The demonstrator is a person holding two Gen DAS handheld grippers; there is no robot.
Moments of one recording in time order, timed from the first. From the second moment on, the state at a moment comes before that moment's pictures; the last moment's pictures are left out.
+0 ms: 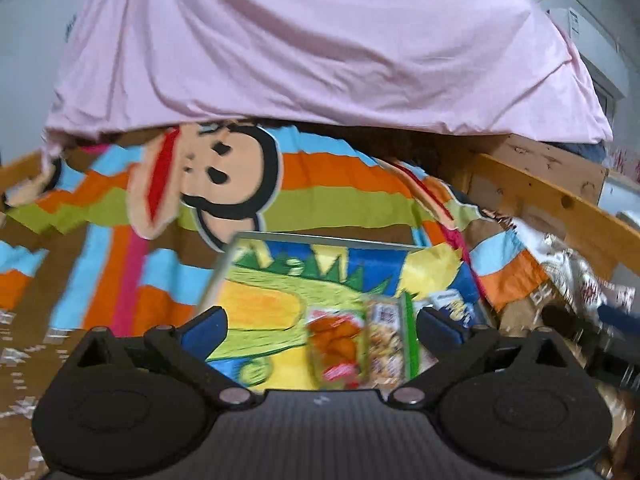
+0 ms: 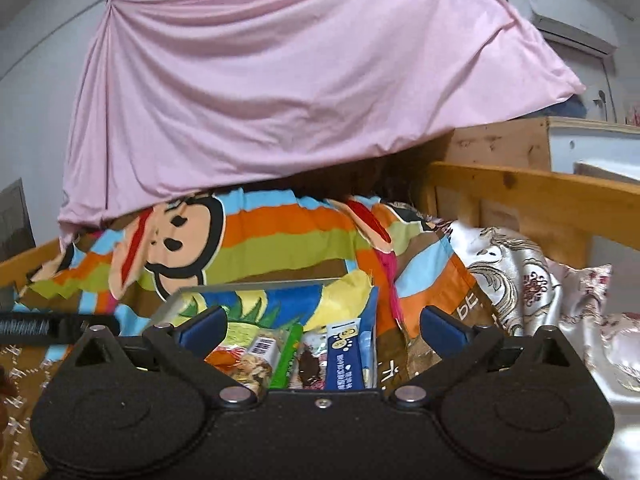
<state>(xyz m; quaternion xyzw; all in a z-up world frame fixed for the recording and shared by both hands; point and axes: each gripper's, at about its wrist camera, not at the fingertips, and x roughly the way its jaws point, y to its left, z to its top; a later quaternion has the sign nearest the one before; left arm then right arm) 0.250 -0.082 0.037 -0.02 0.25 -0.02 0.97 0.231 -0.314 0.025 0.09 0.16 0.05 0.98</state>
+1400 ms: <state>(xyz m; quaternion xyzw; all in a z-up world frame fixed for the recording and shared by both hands) 0.089 0.003 -0.027 -0.02 0.31 -0.01 0.95 0.102 -0.211 -0.022 -0.03 0.34 0.08 0.94</state>
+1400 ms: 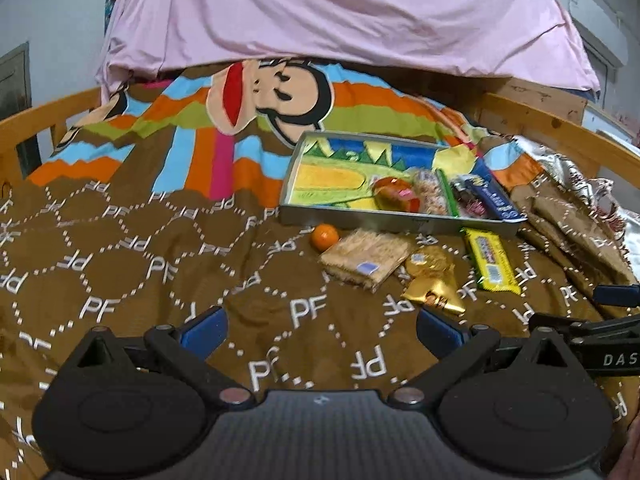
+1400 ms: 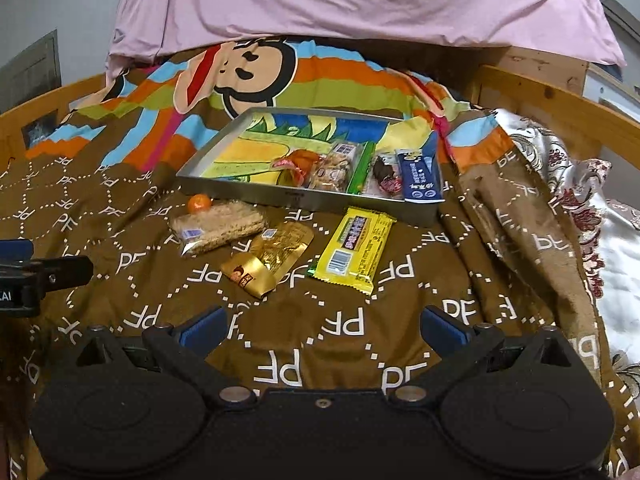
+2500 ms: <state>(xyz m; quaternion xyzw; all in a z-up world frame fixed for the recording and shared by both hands) 0.136 -0.040 -0.046 0.03 0.34 -0.06 0.94 0.144 -0.236 -0.017 0.02 0.34 0.08 0.94</state>
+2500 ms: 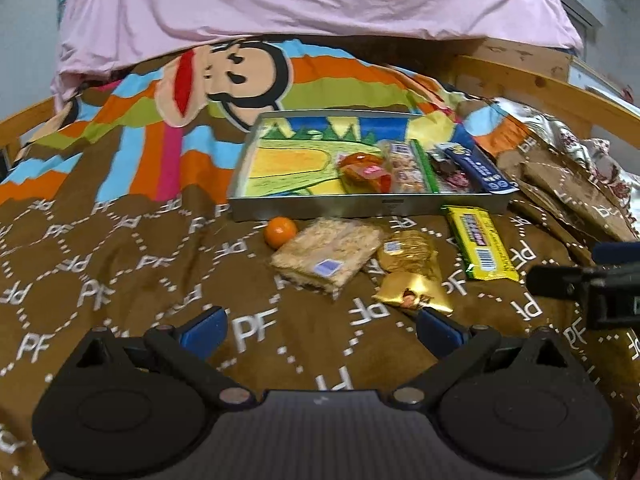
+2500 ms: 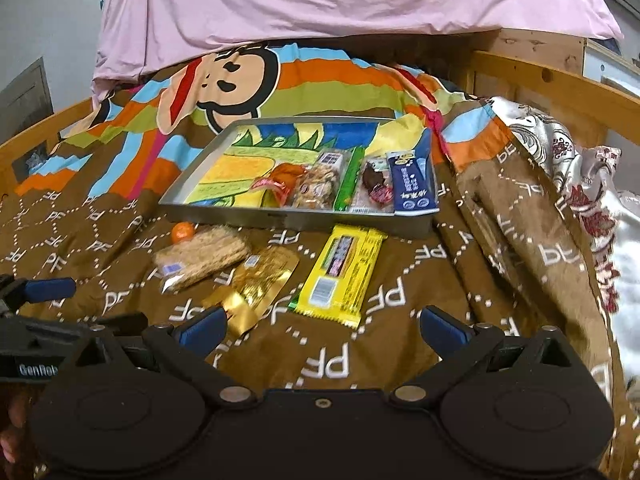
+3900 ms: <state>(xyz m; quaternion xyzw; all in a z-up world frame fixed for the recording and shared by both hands) 0.223 -0.099 -0.090 0.04 0.41 -0.18 0.90 0.259 -0.265 -0.059 -0.02 0.45 0.15 0.88</state>
